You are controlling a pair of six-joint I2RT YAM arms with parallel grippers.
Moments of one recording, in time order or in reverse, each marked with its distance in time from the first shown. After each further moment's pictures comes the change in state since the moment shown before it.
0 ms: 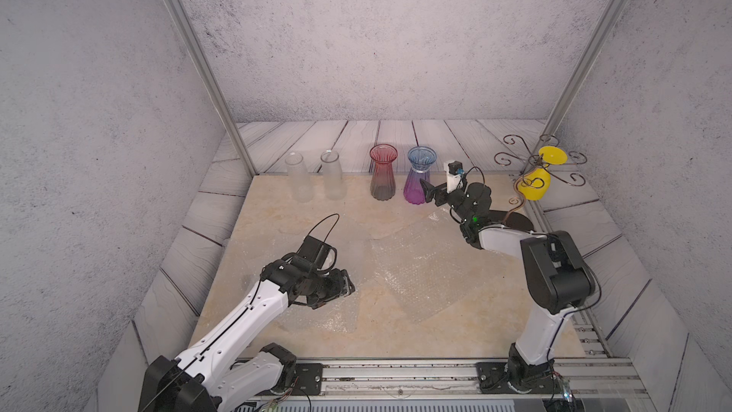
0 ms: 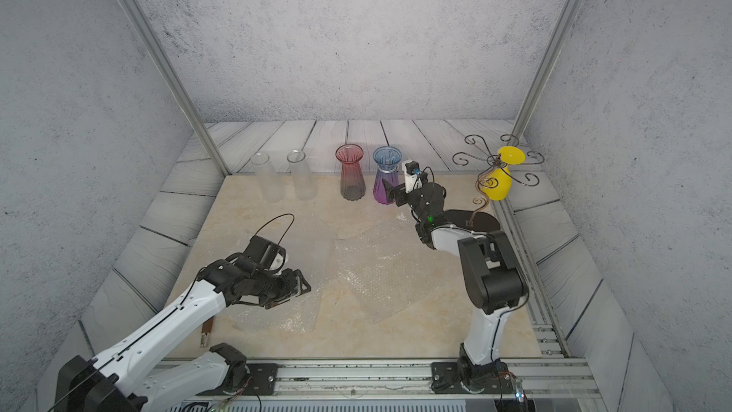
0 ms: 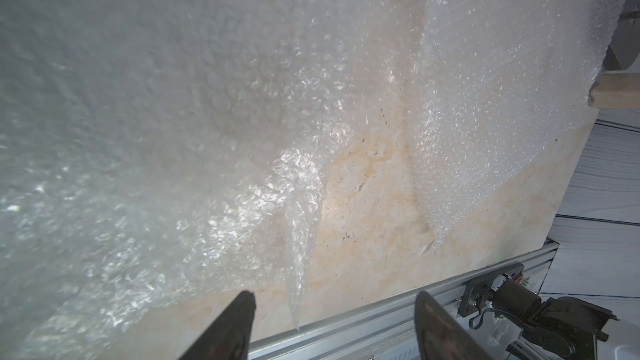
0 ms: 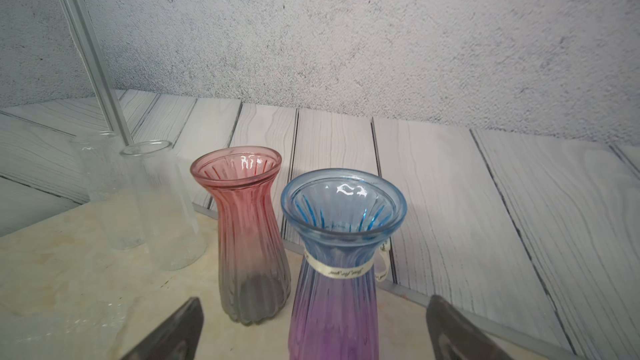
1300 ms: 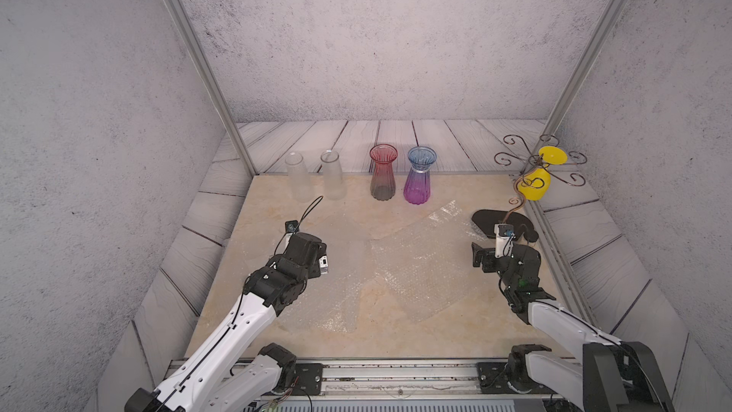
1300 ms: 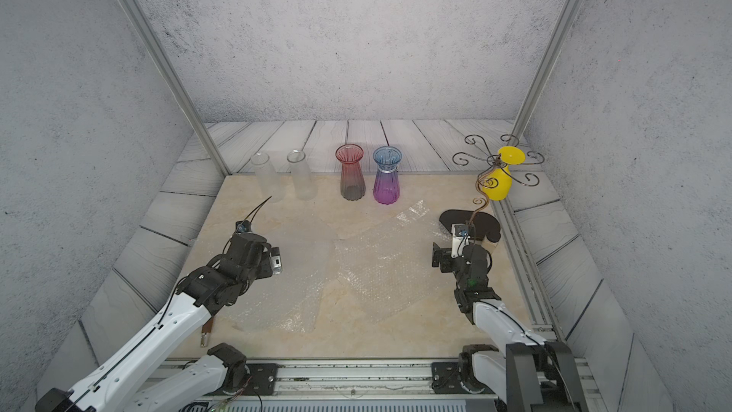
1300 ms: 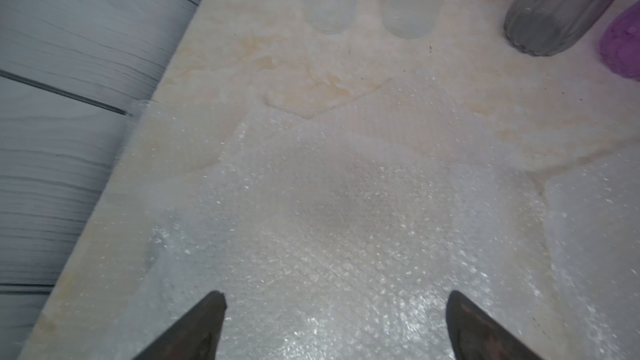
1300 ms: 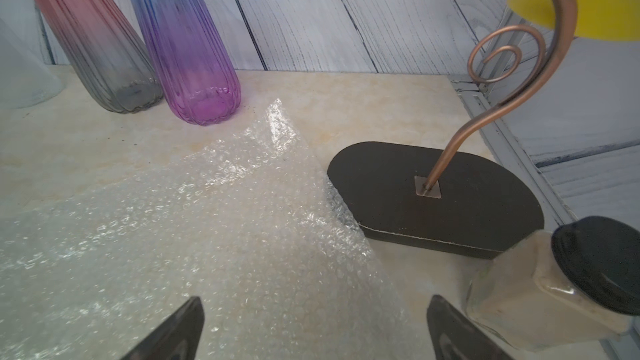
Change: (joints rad) left arm 0.017 -0.119 0.008 0.145 -0.819 0.270; right arm -0.270 -0.621 -0.721 -0.275 0.166 0.004
